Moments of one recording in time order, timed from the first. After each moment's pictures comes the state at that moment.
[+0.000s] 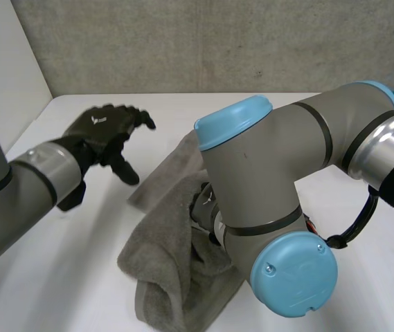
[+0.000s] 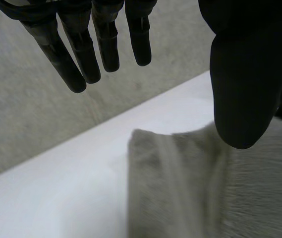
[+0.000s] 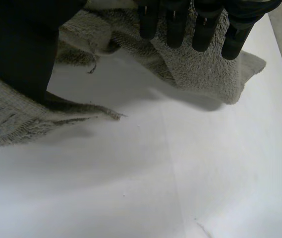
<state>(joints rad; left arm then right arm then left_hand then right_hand) 4.33 -1.75 -1.51 3.03 -1.35 3.25 2.45 -0.84 0.86 0.67 1.76 2.44 0.39 0.41 0.41 0.40 0.21 0.22 0.21 0.21 0.21 0.05</state>
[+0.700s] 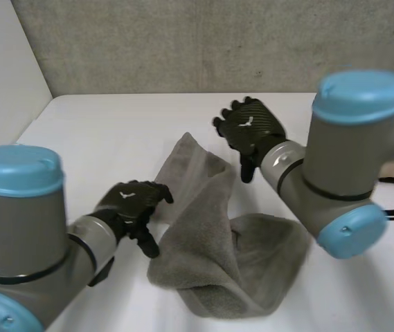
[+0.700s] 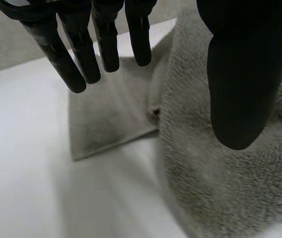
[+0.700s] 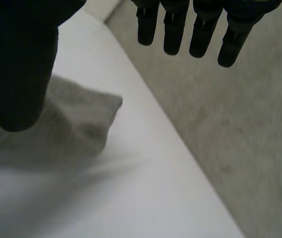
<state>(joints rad) 4.13 -1.86 -1.67 3.06 -1.57 3.15 2.18 -1.04 1.17 0.03 1.48 2.55 0.40 0.41 0.41 0.40 0.22 0.28 0.27 0.27 0.28 0.07</state>
